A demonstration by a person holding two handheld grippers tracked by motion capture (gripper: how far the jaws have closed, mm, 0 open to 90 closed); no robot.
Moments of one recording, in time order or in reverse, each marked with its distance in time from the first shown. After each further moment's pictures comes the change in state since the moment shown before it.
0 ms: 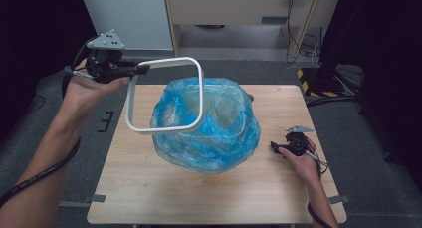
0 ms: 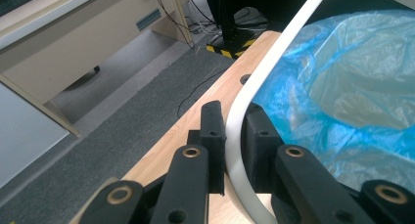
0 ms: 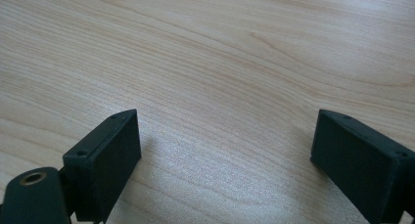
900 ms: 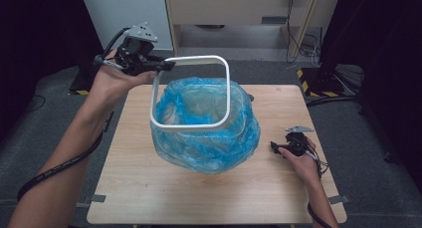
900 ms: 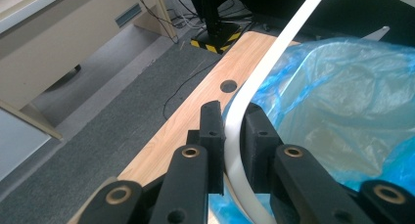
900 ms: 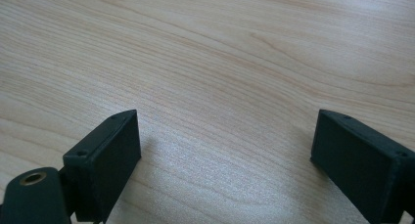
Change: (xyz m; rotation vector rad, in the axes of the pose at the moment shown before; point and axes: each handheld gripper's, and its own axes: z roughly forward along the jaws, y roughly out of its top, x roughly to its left) left arm -0.029 0.048 0.035 0.046 -0.060 0.012; right arm 0.000 0.000 0.000 -0.001 0.000 -0.001
